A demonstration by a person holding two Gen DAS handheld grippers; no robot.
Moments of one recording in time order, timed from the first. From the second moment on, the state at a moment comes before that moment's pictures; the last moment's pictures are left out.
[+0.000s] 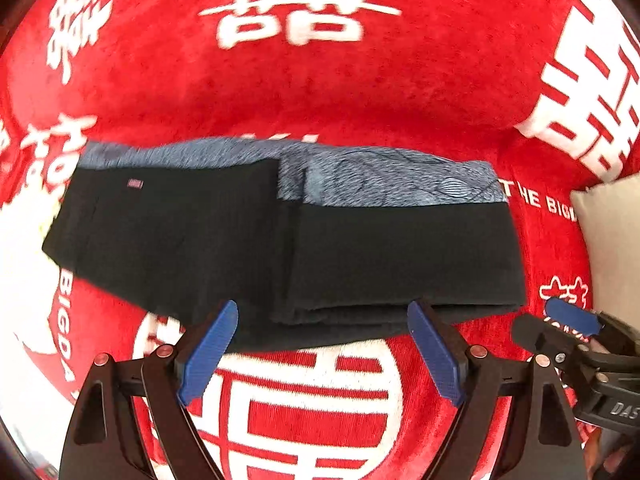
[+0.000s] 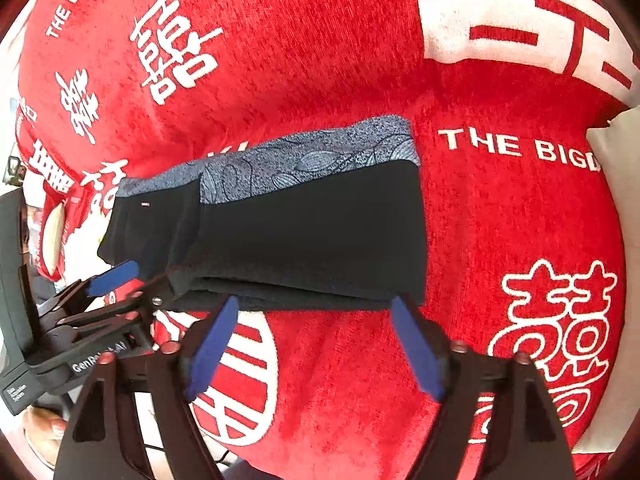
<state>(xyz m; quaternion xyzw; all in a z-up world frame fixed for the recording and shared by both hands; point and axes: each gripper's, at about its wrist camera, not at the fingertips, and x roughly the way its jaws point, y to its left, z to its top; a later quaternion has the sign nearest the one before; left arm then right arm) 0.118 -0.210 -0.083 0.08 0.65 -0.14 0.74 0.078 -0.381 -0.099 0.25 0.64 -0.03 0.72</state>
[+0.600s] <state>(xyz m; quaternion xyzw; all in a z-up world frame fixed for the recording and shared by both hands) 0.145 -0.060 -0.099 0.06 0.68 -0.12 0.72 0.090 -0.256 -0.105 0.21 0.67 -0.06 0.71</state>
